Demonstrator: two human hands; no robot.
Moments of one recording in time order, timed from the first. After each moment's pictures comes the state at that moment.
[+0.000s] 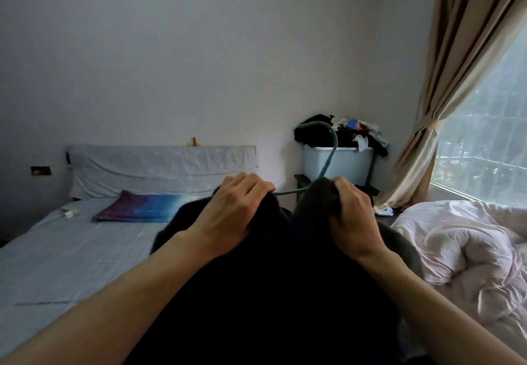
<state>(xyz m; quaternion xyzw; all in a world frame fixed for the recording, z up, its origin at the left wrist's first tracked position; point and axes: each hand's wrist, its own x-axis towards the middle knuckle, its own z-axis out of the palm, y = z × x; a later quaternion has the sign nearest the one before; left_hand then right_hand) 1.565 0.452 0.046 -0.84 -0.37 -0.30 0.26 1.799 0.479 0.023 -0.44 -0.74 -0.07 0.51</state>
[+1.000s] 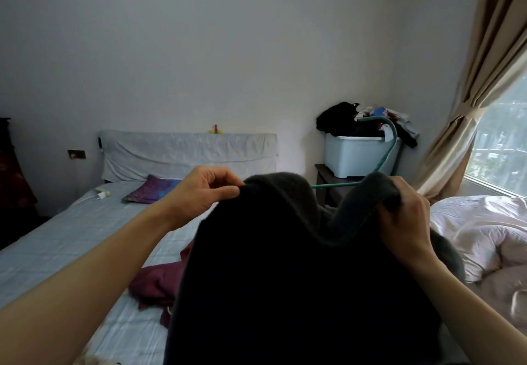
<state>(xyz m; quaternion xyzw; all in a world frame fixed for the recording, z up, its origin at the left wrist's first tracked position) 1.479 0.455 0.038 -0.69 -0.46 -0.47 -0.29 1.825 0.489 -0.002 -0.41 -0.69 -0.10 0.59</state>
